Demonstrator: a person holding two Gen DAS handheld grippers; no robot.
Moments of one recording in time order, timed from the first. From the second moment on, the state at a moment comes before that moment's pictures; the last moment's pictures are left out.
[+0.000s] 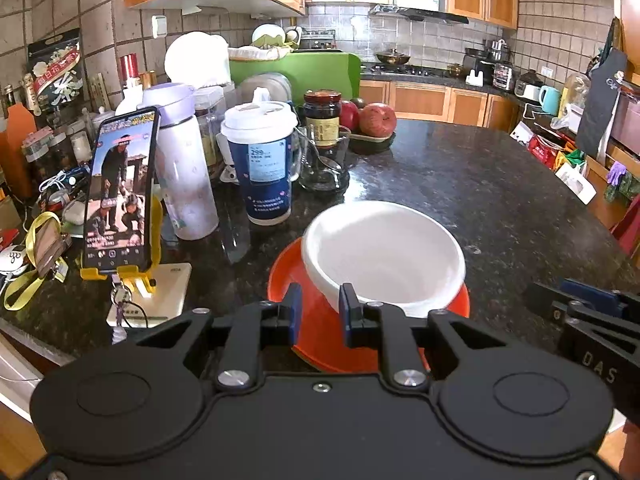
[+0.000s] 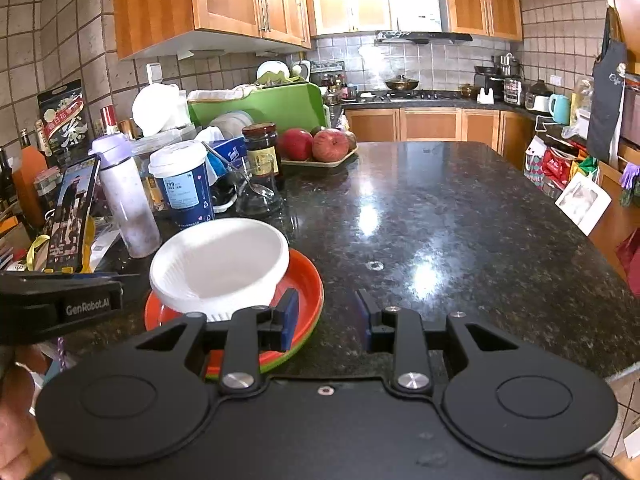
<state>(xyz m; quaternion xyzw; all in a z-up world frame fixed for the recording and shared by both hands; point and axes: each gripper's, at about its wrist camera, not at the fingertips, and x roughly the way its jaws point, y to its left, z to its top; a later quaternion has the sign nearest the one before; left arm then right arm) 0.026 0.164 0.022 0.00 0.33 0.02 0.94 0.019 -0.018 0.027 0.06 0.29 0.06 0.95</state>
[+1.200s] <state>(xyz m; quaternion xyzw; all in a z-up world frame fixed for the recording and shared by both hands) 0.021 0.159 0.001 0.01 0.34 0.01 0.94 0.025 -0.012 0.005 0.06 0.32 0.04 0.94</state>
